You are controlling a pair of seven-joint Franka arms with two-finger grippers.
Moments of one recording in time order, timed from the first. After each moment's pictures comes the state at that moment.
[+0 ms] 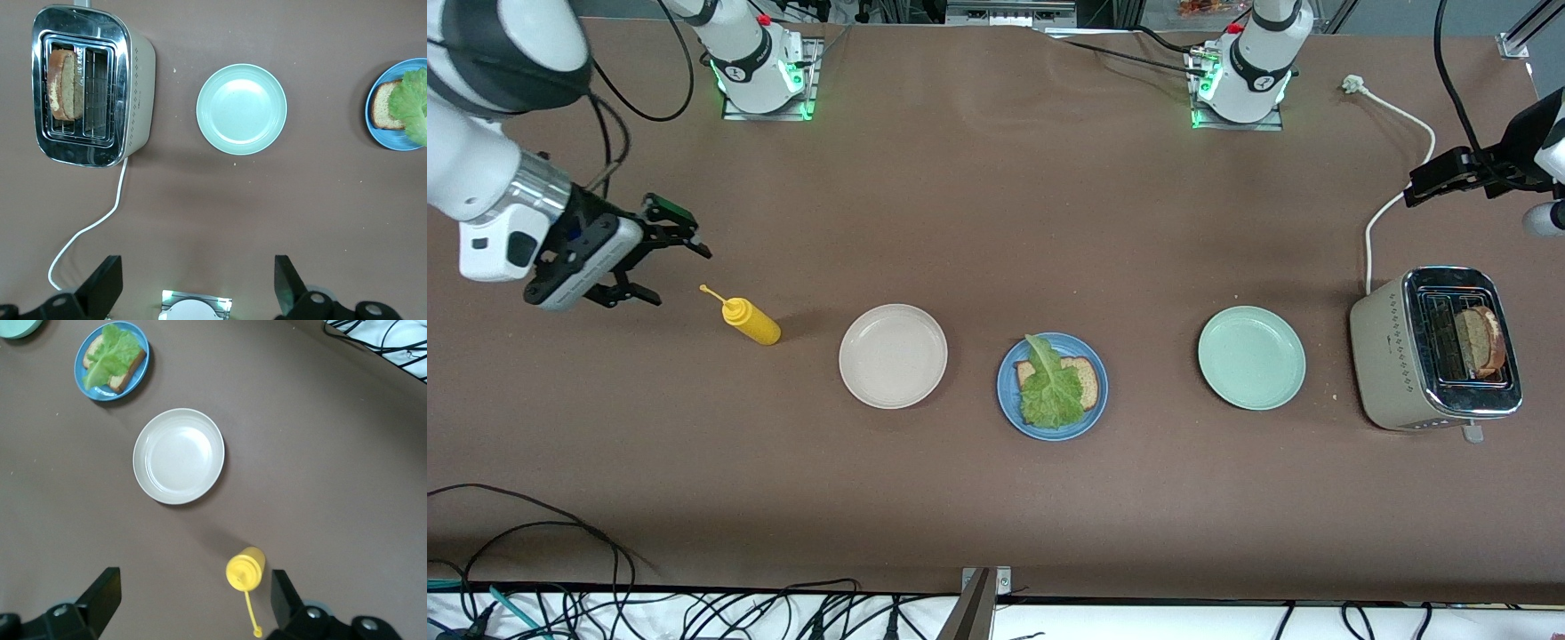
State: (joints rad) left arm -0.05 0.08 0.05 -1.41 -0.01 1.33 -0.14; right arm 0.42 0.06 -0.38 -1.81 0.39 1.91 -0.80
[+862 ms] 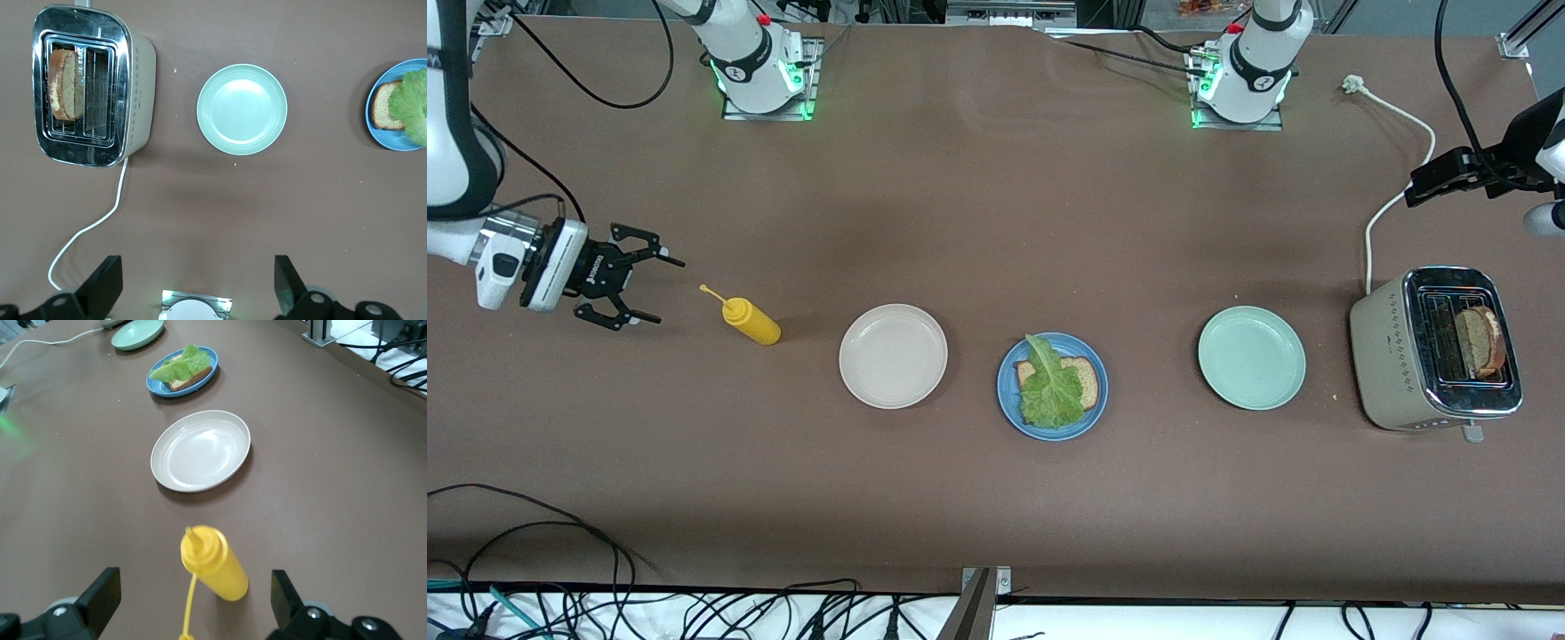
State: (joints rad) left arm -0.05 0.08 0.05 -1.41 -0.01 1.33 -0.14; right arm 0.33 0.23 -0.61 -2.05 0.95 1.87 -1.84
